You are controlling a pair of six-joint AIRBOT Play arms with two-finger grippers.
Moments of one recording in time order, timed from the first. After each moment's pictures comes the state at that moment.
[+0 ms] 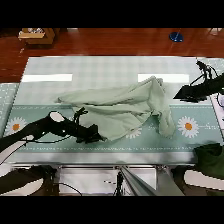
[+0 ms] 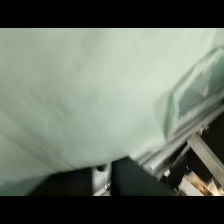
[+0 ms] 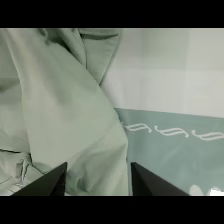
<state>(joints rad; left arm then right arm) -0.39 -1.32 0.49 0.50 -0.93 -1.37 -0.32 -1.41 1.16 -1.13 1.30 1.23</state>
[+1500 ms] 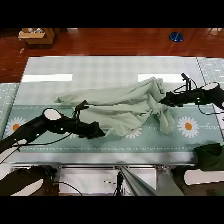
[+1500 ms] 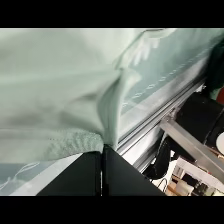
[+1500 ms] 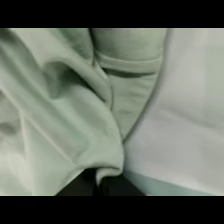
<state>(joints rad) -0.40 -1.17 0.54 0.43 -0.99 -1.28 -0.28 -1.57 1.00 -0.77 1.06 0.99</state>
